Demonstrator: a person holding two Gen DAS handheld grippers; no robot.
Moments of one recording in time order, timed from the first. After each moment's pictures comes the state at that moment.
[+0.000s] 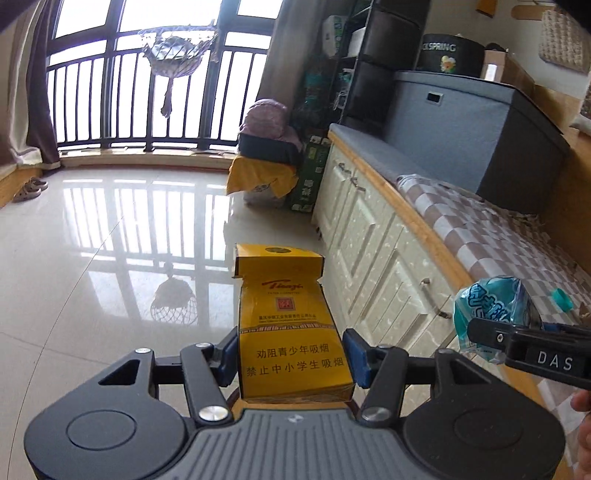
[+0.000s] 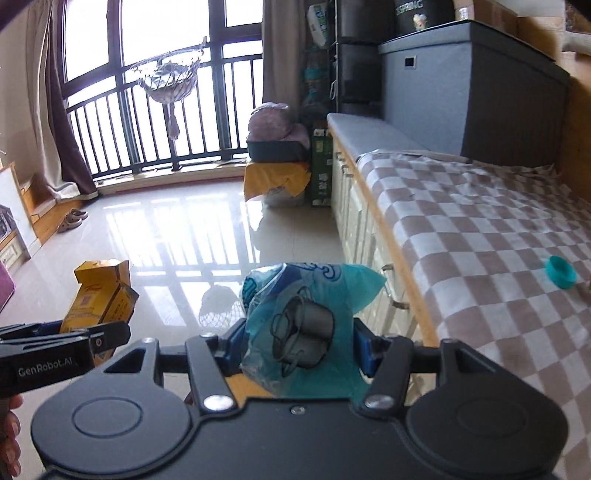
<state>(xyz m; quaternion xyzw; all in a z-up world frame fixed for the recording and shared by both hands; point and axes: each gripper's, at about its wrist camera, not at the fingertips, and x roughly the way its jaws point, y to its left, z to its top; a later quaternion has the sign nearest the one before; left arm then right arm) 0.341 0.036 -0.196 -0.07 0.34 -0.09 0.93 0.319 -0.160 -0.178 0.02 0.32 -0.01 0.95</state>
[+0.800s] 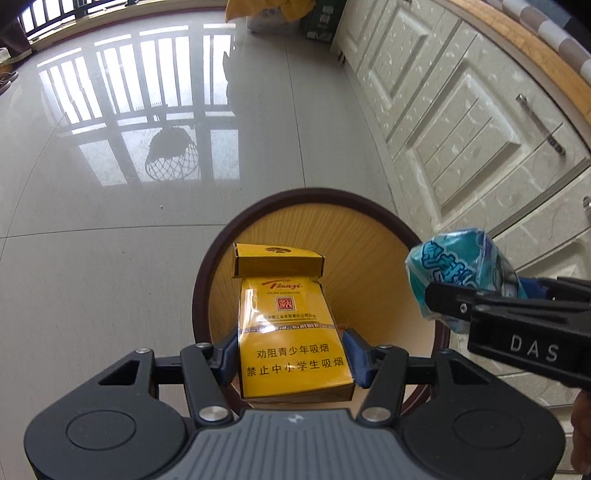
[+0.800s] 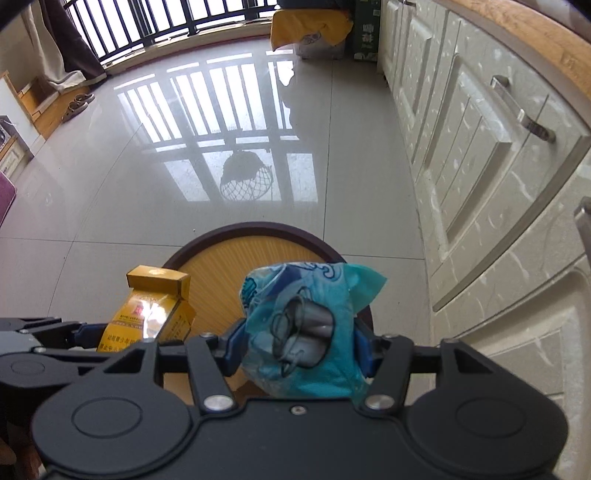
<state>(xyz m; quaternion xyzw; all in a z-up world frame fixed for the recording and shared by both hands) 0.411 0.023 -0.400 -0.04 0.57 -0.10 0.81 0.410 -0.139 -0.385 0.02 0.52 0.05 0.85</state>
